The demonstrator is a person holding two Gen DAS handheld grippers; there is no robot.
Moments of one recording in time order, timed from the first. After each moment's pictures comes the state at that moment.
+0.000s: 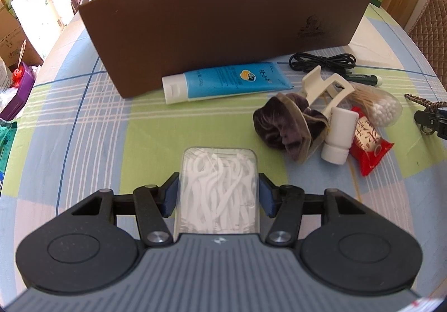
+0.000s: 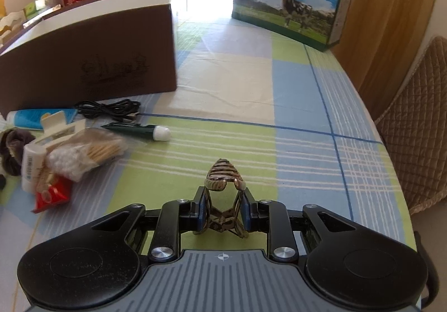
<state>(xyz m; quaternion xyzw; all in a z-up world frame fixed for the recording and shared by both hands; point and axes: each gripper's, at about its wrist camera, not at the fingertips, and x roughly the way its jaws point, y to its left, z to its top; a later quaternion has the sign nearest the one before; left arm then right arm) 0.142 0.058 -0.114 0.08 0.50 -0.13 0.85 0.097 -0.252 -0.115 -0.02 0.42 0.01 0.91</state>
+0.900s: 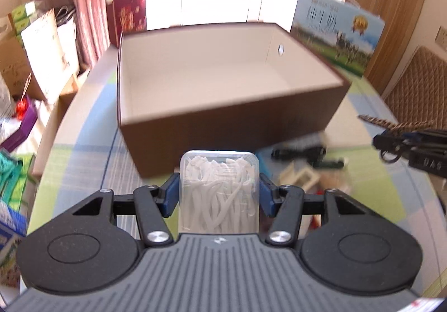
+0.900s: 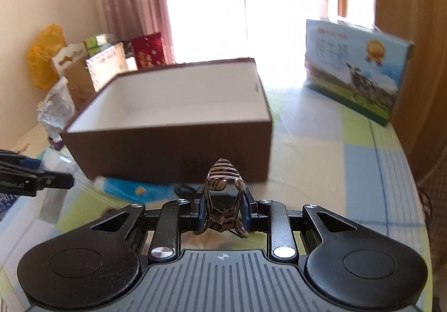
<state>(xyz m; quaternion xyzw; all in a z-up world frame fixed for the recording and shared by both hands) 0.164 0.072 -0.014 0.03 0.40 -0.16 0.90 0.128 -0.191 -0.021 0.00 0.34 0.15 0.93</state>
